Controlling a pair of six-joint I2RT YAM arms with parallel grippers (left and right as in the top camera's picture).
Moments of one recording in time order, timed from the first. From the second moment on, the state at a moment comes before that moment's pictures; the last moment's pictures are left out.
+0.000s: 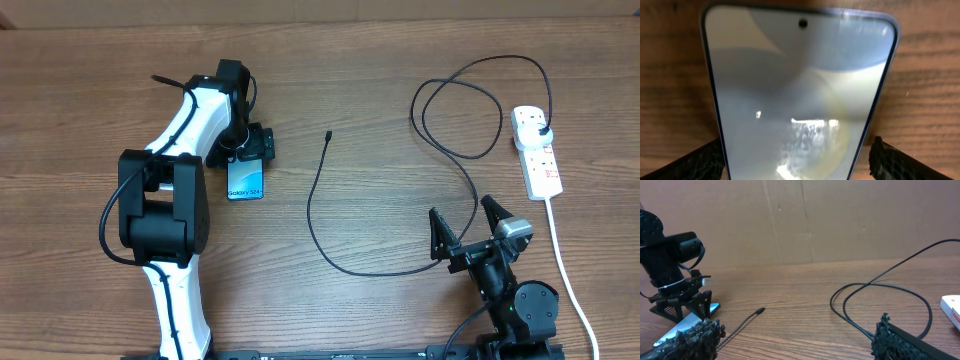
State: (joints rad) left arm -0.13 2.22 1.67 -1.01 0.04 -0.28; right arm 0.11 0.01 0.02 -0.02 -0.18 0.17
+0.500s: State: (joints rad) left arm -0.14 2.19 1.60 -0.92 -0.01 -0.28; right arm 0.11 0.01 0.02 -0.02 -0.18 0.17
